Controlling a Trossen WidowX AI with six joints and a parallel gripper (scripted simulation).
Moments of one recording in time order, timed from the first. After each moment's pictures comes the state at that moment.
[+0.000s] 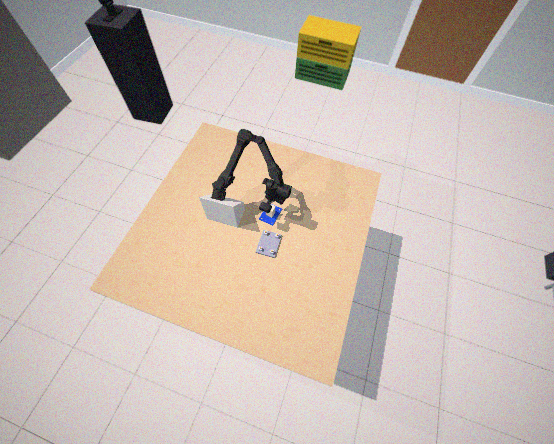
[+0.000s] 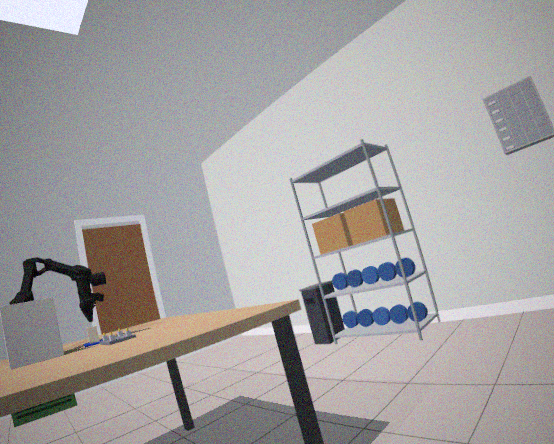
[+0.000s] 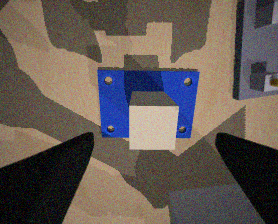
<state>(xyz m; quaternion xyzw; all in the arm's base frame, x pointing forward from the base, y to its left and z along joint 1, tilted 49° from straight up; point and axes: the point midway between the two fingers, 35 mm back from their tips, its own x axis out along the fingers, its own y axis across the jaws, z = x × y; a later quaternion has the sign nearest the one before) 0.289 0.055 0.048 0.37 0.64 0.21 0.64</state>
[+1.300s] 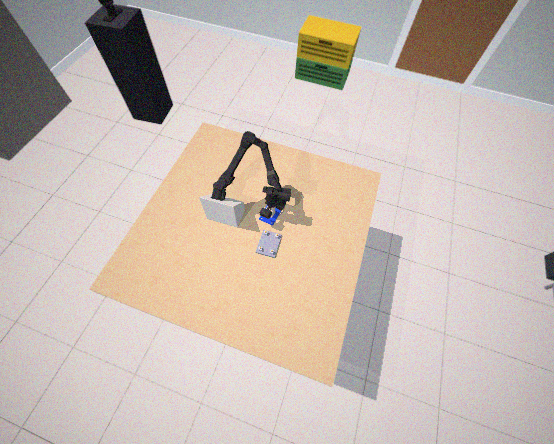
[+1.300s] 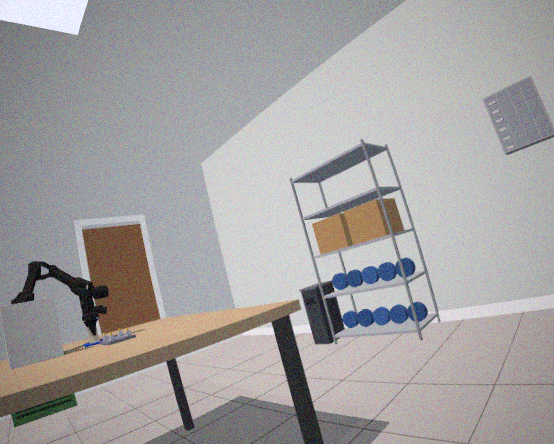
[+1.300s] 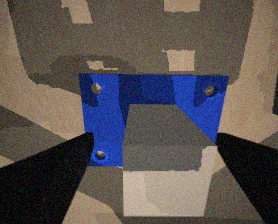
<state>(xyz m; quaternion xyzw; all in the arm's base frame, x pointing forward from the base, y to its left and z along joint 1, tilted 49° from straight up) 0.295 0.101 0.008 0.37 0.64 0.21 0.64</state>
